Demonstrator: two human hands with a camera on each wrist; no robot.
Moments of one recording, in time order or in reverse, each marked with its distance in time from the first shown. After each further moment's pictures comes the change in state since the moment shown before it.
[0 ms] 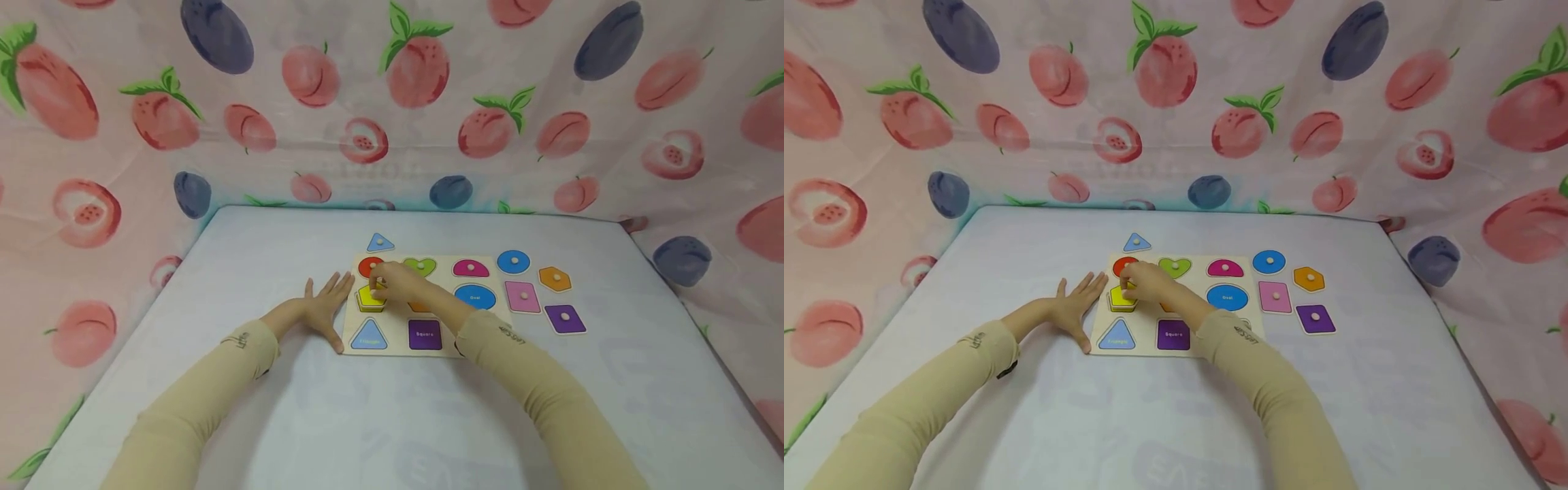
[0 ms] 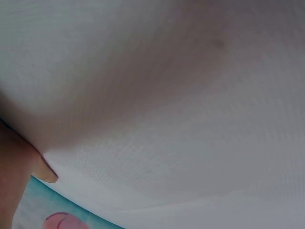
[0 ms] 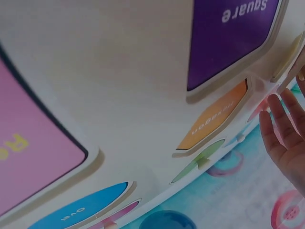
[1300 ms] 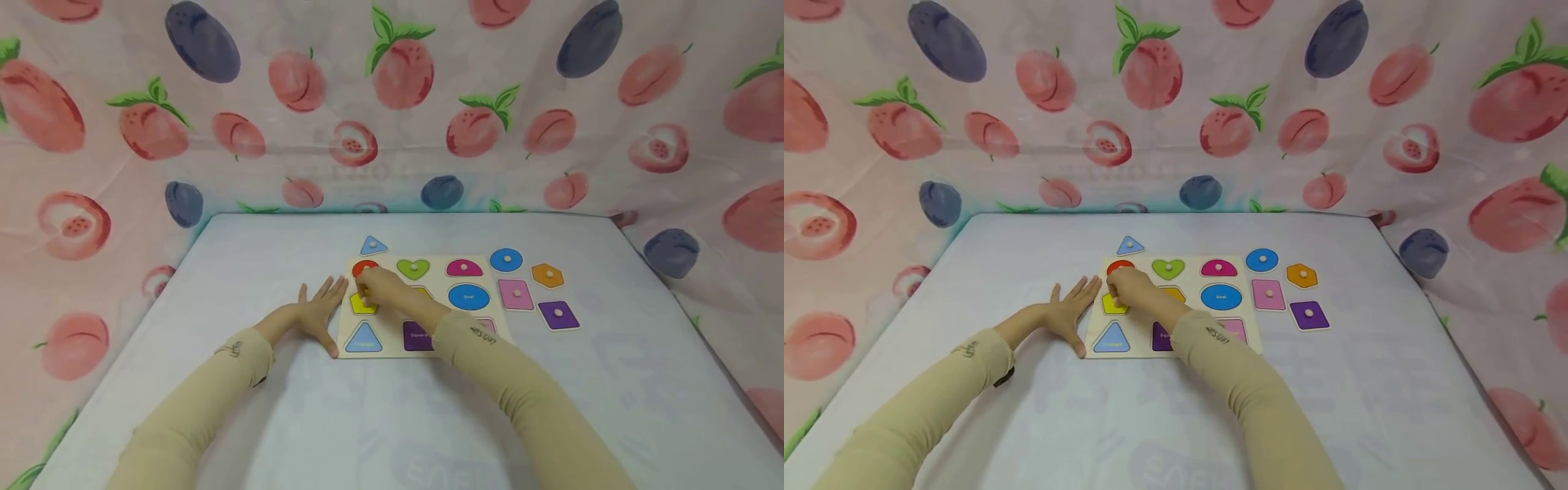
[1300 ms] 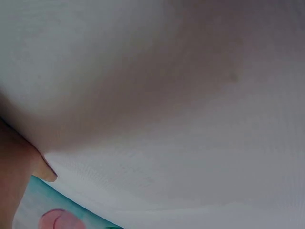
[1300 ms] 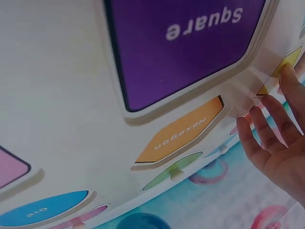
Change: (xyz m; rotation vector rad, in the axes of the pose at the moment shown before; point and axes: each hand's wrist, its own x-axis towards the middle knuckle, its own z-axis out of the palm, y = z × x) left_hand 0.002 0.001 0.003 -0.017 0.014 -0.006; right_hand 0.011 -0.019 0.009 -0.067 -0.049 0.106
